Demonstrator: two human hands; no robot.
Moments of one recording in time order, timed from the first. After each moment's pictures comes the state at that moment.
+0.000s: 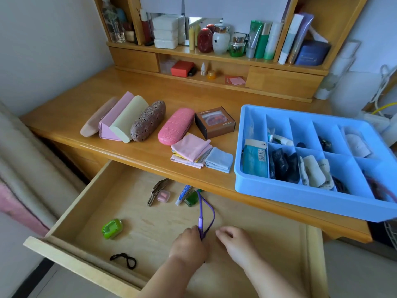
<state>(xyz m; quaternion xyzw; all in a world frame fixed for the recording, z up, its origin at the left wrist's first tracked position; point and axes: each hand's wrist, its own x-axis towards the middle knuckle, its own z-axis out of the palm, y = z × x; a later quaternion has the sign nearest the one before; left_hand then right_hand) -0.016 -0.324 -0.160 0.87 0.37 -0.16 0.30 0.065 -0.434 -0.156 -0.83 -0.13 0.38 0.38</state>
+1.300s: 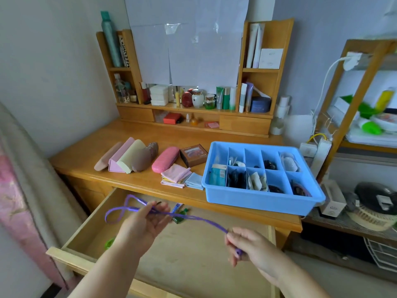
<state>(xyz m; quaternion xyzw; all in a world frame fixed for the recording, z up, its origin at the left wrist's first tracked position) -0.063 -0.313 -0.005 0.32 0.36 0.21 0.85 0.042 -0.555 0.000 -0.67 -0.27 0.44 0.53</state>
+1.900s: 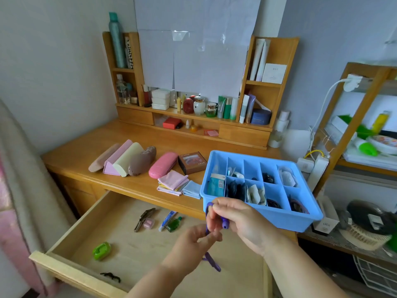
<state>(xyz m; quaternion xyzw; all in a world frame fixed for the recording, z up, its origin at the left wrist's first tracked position) -0.033 -0.401 -0.014 0.77 0.21 0.06 0.61 0.060 -0.511 0.067 -0.63 -0.39 0.37 0.57</state>
